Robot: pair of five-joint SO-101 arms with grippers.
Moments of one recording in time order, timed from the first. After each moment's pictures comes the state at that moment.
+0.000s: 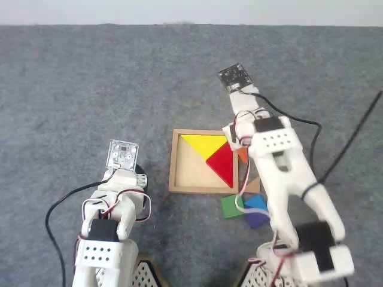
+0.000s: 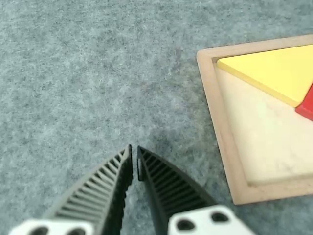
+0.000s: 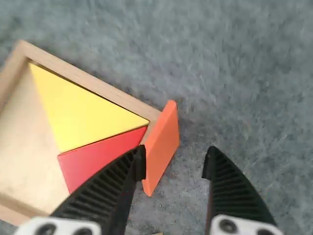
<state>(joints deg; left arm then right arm) -2.5 -85.0 97.3 45.6 -0.3 -16.3 -6.9 28.7 50.2 12.9</state>
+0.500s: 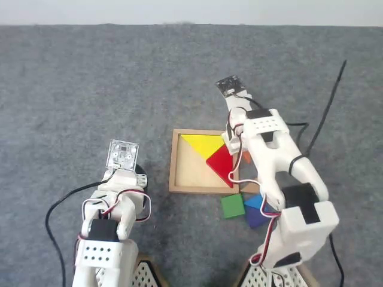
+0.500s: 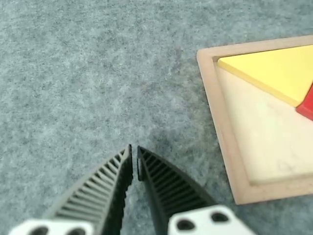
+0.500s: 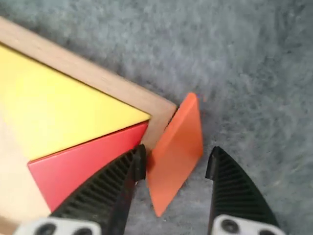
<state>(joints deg) -2.5 -85.0 97.3 45.6 -0.3 -14.9 12.2 20.2 51.6 12.8</state>
